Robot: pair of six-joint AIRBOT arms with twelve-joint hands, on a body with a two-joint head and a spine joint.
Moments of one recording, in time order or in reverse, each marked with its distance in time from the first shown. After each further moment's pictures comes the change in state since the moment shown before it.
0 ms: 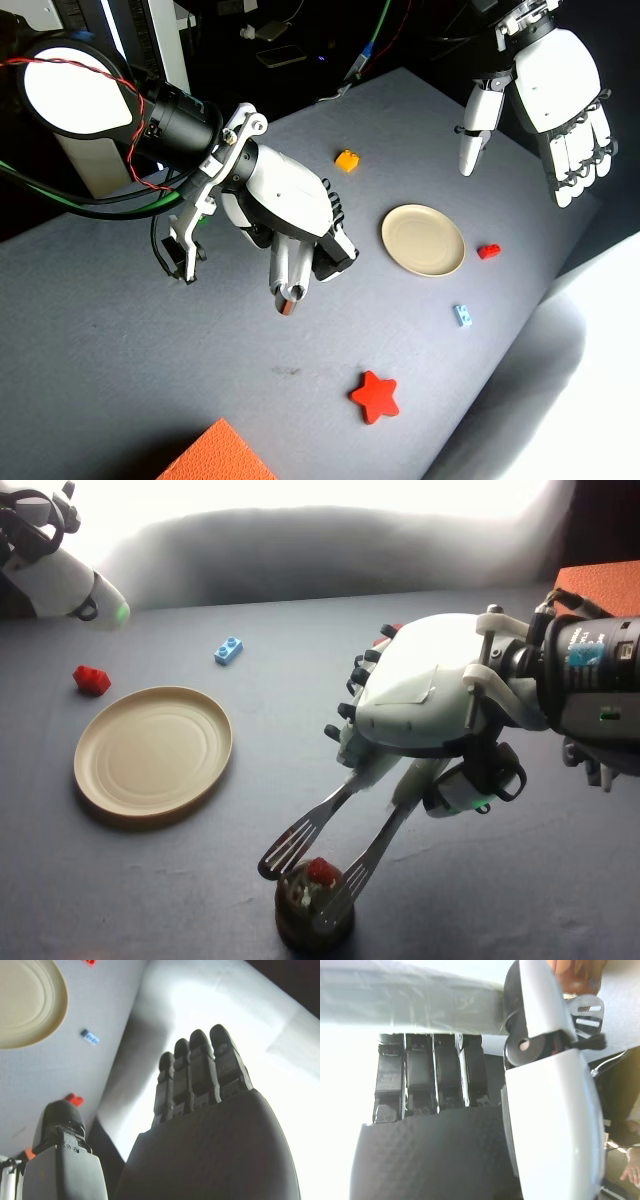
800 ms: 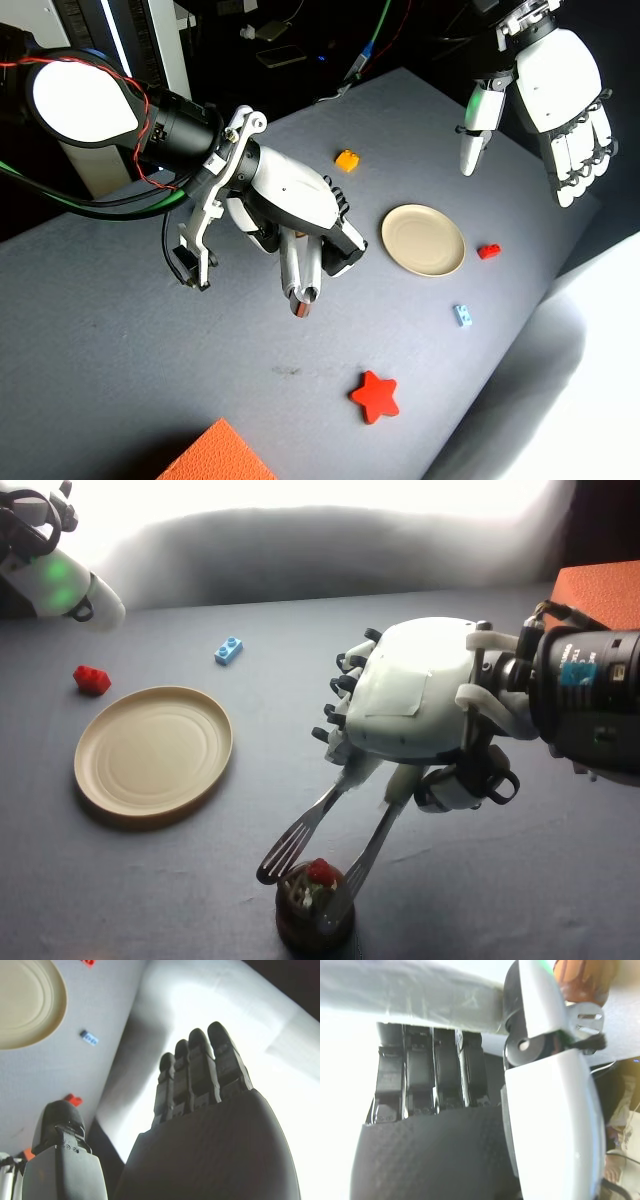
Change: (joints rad) left arm -0.001 0.000 0.004 0.000 0.001 0.000; right arm -0.031 -0.013 0.008 -0.117 0.080 0.000
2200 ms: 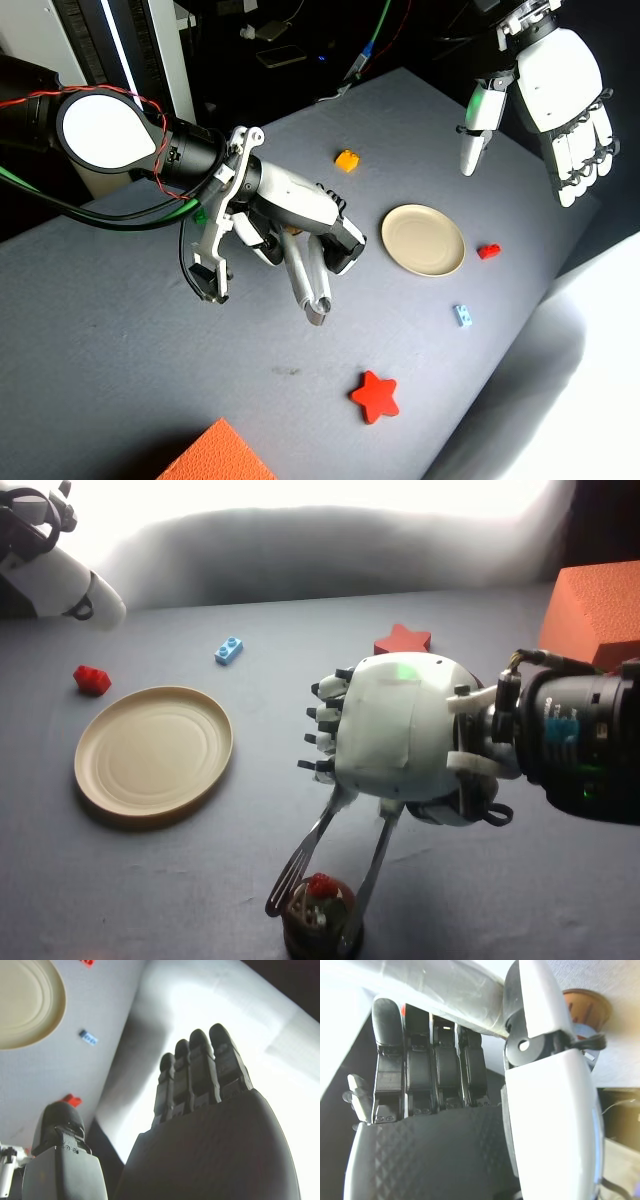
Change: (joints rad) left arm -0.001 0.000 0.002 0.000 0.001 0.000; right arm -0.080 -0.034 0.011 -0.203 0.121 -0.062
